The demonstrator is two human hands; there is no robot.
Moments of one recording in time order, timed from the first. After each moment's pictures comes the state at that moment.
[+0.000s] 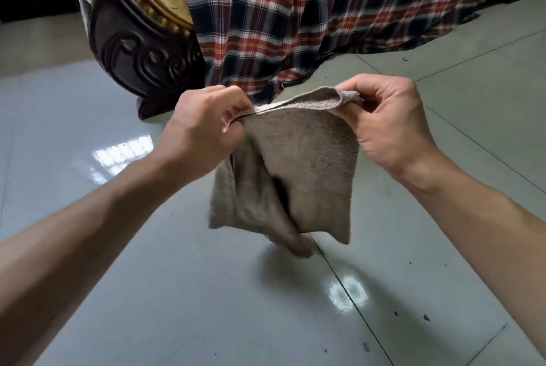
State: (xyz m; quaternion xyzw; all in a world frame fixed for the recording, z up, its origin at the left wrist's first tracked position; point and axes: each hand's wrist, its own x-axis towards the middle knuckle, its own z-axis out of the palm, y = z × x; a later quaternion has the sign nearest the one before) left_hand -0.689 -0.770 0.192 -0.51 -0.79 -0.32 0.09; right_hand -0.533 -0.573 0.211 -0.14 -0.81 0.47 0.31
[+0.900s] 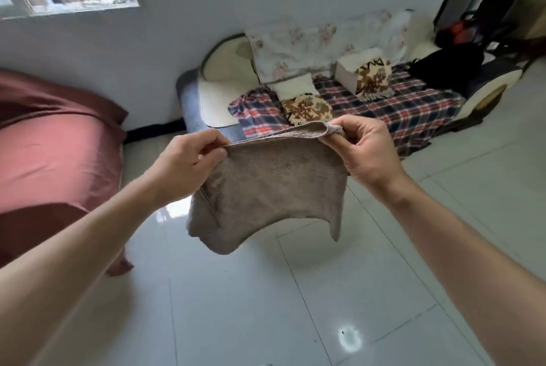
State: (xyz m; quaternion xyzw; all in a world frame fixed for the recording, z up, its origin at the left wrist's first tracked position) left_hand -0.629 -0.895 0.901 -0.39 -0.83 -0.40 -0.03; right_hand -0.476 -0.637 0.921 -0.08 -0.80 0.54 0.25
